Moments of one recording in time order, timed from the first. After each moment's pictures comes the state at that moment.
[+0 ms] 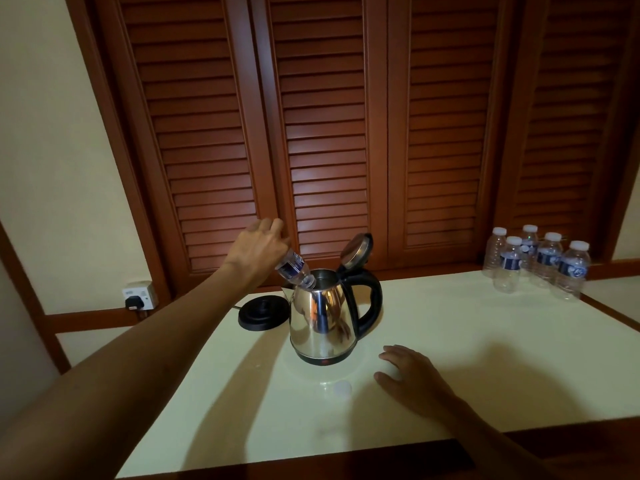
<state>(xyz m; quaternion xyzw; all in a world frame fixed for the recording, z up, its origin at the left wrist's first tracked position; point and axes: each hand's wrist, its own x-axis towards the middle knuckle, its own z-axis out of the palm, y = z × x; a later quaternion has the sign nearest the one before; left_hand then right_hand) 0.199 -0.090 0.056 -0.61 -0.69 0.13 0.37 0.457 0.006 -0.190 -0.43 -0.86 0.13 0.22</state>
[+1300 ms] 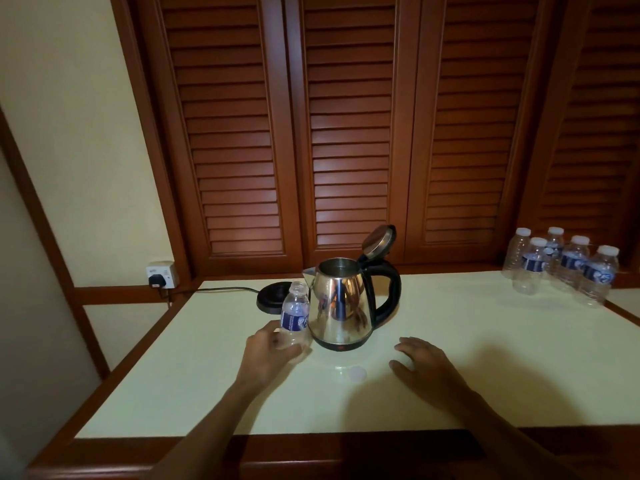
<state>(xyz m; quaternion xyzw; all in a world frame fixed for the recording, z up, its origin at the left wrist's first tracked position) 0.175 -0.142 -0.137 -0.47 -0.75 -0.44 -0.16 0.455 -0.001 -0.185 -0.42 -0.88 0.08 0.21</state>
